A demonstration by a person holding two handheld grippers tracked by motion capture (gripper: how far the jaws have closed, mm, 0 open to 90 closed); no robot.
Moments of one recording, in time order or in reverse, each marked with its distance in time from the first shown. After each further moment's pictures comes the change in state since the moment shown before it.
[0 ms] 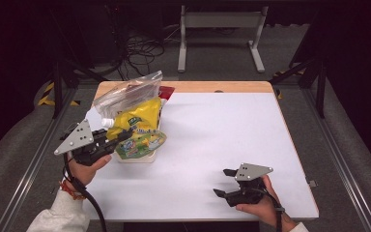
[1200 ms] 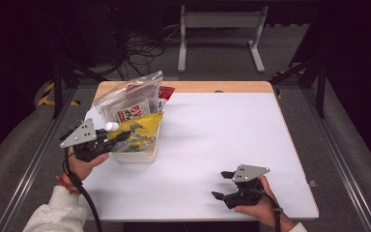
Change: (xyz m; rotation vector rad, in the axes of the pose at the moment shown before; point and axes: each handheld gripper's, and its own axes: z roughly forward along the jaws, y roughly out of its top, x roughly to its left) left arm 0.024 -0.029 0.007 0.128 -0.023 -0.021; right arm 0.003 -0.002 0.005 0.021 0.031 0.003
